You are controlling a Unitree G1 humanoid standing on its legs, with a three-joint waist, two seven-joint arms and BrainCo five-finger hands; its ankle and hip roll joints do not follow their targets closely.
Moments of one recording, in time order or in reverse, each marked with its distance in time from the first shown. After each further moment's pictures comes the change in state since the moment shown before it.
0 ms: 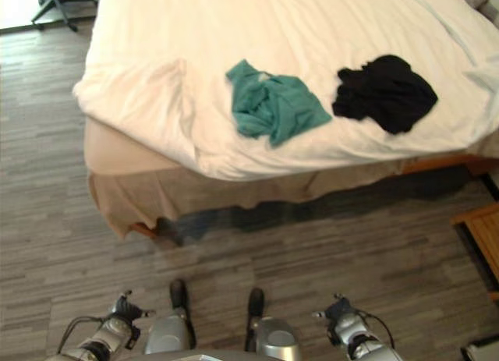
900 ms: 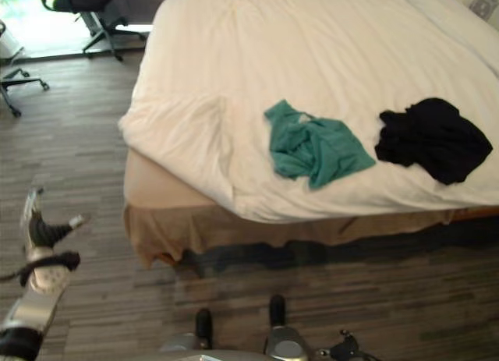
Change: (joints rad) left arm 0.058 0.353 0.301 -0.865 -0.045 -0.154 0.251; right arm 0.232 0.006 -0.065 -0.122 0.002 -0.068 -0.039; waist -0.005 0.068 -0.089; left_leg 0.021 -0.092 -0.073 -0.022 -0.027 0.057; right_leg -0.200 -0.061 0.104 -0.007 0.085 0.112
